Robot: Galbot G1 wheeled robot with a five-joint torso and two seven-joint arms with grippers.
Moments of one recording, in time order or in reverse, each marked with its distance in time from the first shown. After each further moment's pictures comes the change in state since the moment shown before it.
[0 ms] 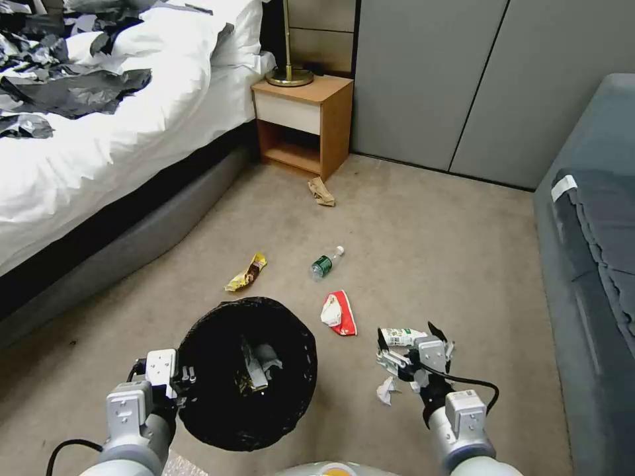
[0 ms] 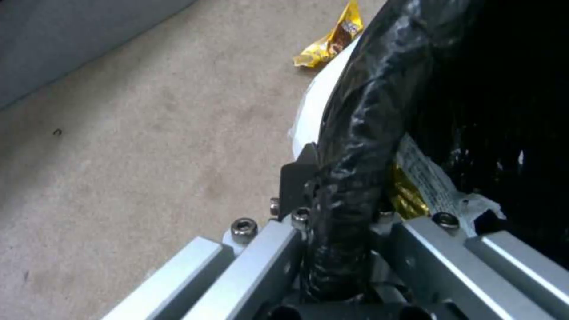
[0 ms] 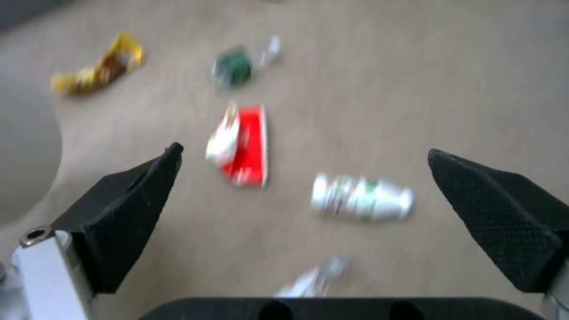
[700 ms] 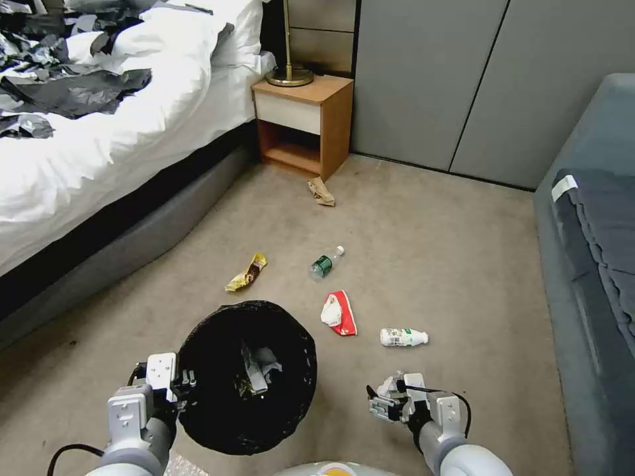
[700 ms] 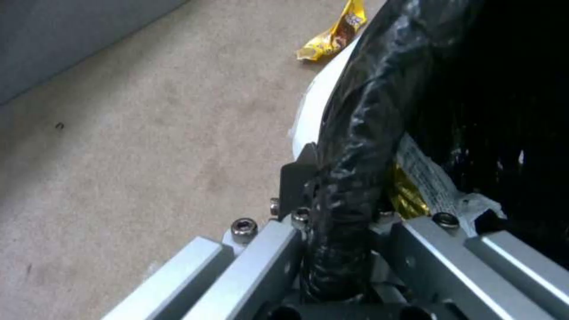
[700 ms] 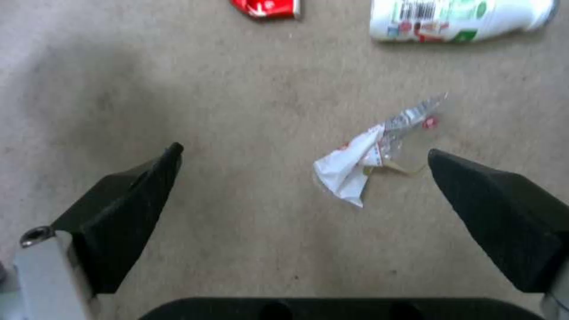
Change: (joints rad) left arm 0.014 -0.013 0.002 0.006 0.021 -0.009 0.009; right arm 0.140 0.001 -0.012 -0.321 0.258 -0.082 -0.084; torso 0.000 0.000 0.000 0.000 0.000
